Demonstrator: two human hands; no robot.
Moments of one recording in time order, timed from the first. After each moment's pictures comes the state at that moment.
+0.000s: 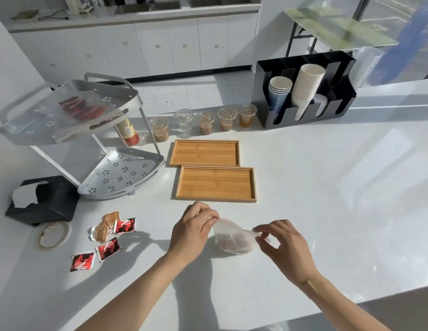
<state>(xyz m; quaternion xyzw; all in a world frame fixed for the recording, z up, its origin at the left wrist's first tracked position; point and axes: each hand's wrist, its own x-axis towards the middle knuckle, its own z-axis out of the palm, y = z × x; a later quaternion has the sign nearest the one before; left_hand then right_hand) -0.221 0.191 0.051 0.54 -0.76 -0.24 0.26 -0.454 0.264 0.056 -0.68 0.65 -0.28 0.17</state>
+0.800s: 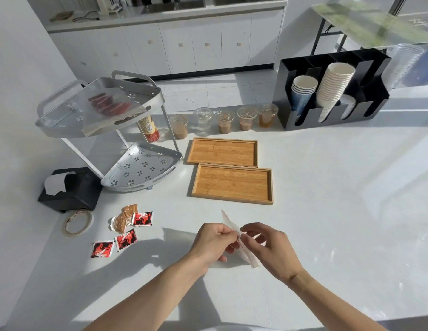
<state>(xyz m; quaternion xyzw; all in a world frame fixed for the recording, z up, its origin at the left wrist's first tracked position) -0.240 0.214 0.083 0.64 -0.44 -0.59 0.20 -0.405 0.243 0.066 -0.58 0.63 -0.28 0.43</state>
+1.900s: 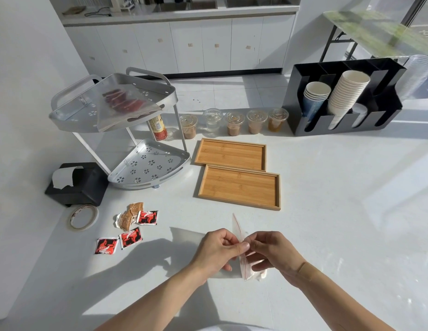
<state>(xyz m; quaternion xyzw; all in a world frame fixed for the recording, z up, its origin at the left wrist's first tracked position) -0.220 0.219 0.055 0.58 -0.47 -0.62 0.23 -0.399 0.221 0.066 -0.42 0.57 -0.23 0.67</state>
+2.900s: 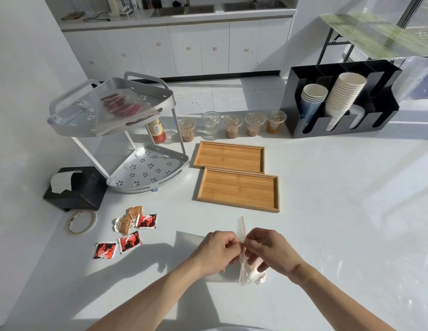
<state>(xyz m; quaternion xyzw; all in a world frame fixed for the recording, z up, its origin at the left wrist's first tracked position) -0.219 0.208 0.069 0.56 -0.62 -0.53 0.14 -0.398 0.215 0.070 -0.54 0.60 -0.18 0.56</state>
